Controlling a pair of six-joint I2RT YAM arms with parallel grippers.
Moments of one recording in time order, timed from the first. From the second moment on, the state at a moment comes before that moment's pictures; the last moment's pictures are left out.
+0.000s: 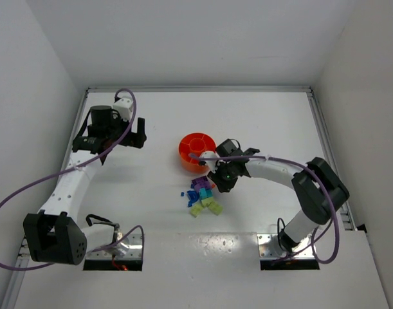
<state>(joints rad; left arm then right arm) -0.06 1.19 1.02 -0.43 0.22 0.10 0.67 1.61 0.87 -0.47 -0.26 -0.33</state>
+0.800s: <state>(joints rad) -0.06 1.19 1.02 -0.43 0.22 0.10 0.70 1.78 0.96 -0.39 -0.27 -0.31</state>
